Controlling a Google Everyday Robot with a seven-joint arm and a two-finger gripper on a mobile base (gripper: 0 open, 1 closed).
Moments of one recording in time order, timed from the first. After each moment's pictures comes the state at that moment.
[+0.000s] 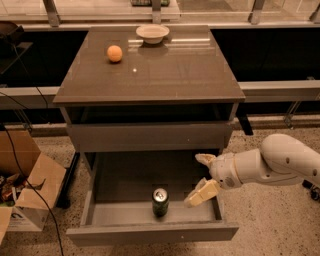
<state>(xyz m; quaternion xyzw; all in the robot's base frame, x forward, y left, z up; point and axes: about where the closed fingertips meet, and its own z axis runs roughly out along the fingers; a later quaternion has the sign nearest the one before) 0.486 -0.104 0.657 -0.48 0.74 0.32 0.33</state>
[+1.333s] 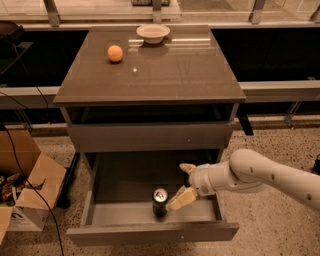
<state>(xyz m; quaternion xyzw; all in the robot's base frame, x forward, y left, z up) 0.516 -0.065 0.562 -0.48 0.75 0.32 0.32</state>
